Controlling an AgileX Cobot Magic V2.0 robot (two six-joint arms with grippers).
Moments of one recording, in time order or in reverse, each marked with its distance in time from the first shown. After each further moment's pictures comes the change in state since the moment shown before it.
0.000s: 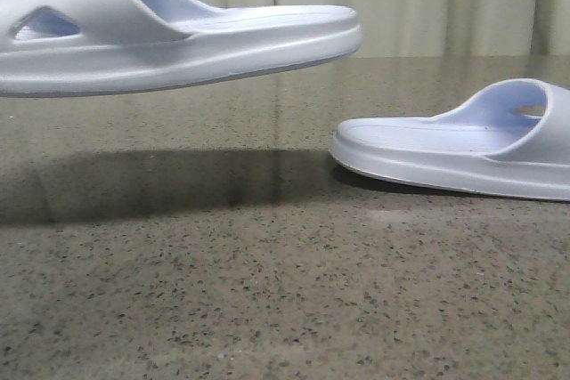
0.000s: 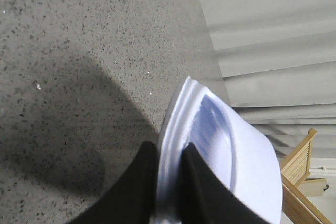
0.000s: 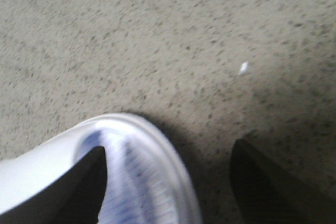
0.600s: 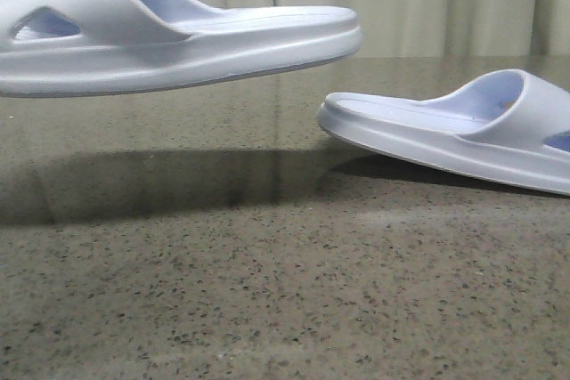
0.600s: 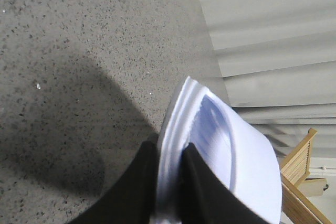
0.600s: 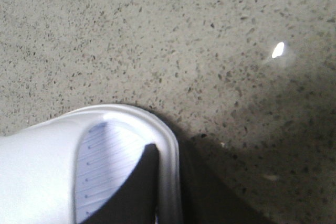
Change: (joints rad) left arm 0.000 0.000 0.000 0.000 0.000 0.000; right arm 0.039 0.076 -0.008 0.009 -0.030 0.000
